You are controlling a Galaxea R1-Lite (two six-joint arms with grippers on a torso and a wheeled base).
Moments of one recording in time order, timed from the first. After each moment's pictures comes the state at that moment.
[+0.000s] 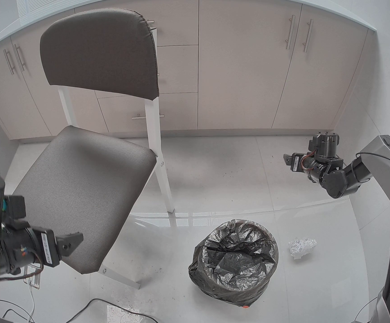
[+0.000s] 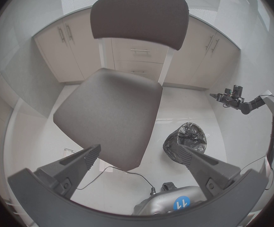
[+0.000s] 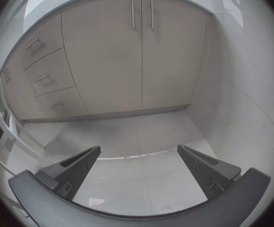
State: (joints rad) left arm -0.56 1.13 -0.66 0.24 0.34 -0.40; right arm 0.13 2.34 -1.30 -0.74 -0.21 0.11
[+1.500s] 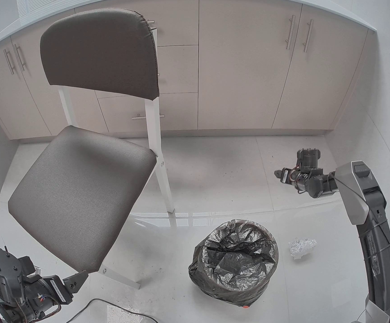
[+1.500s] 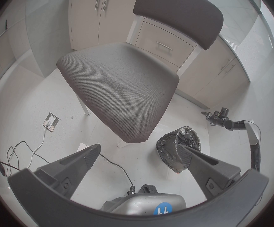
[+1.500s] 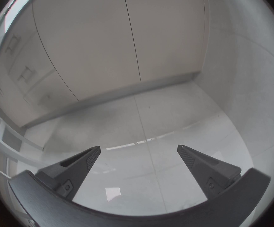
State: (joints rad) left arm -0.55 1.11 -0.02 -0.43 0.31 -0.73; right arm 0.05 2.80 -1.95 -0.37 -0.08 0.24
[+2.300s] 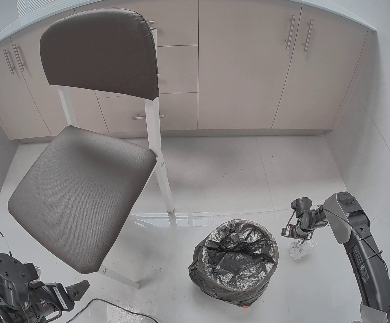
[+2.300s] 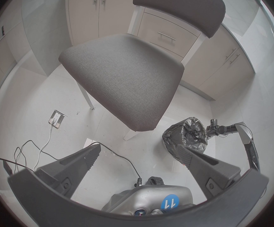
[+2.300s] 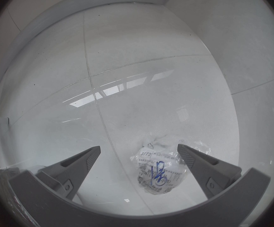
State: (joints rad) left arm -0.57 1.12 -0.02 -0.35 0.31 -0.73; right arm 0.00 3.10 -2.00 -0.01 -0.22 0.31
